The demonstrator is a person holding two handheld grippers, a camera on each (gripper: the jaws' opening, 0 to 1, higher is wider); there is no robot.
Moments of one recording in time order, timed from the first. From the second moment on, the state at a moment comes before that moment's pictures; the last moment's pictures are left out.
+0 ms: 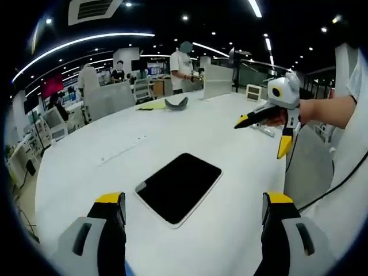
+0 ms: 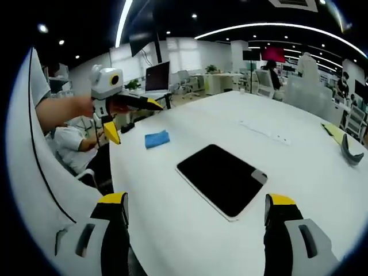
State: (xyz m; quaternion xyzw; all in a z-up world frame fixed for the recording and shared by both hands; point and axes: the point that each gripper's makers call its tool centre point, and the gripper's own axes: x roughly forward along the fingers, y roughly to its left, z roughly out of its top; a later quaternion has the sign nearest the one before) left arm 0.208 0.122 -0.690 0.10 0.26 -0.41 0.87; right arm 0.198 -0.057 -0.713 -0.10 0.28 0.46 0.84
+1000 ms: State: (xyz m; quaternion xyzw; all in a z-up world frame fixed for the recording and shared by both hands) left arm 0.210 0.124 -0.690 0.10 0.26 -0.40 0.87; right arm 0.206 -0.047 -0.710 -0.07 0.26 0.46 0.84
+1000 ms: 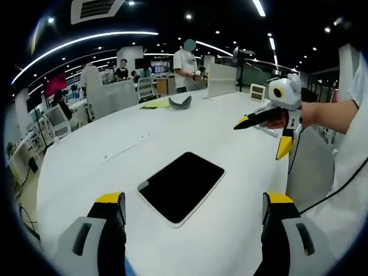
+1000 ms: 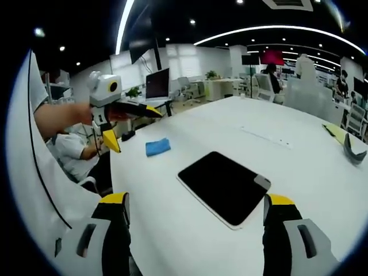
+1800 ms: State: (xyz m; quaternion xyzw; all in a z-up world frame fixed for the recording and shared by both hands) left arm 0.209 0.120 -0.690 0.10 0.27 -0.40 0.87; right arm 0.205 -0.049 -0.713 -0.07 0.27 0.47 0.84
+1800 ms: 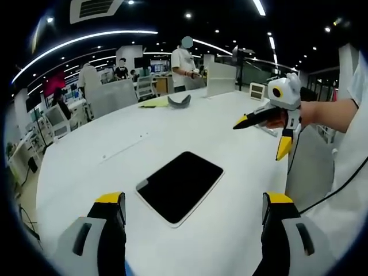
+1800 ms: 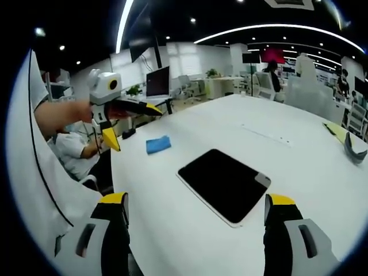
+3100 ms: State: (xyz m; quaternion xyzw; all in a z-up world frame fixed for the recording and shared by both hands) left arm 0.226 0.157 -0.721 0.11 0.29 -0.35 0.88; right arm 0.205 -0.047 -0.725 -0.07 0.28 0.47 0.83
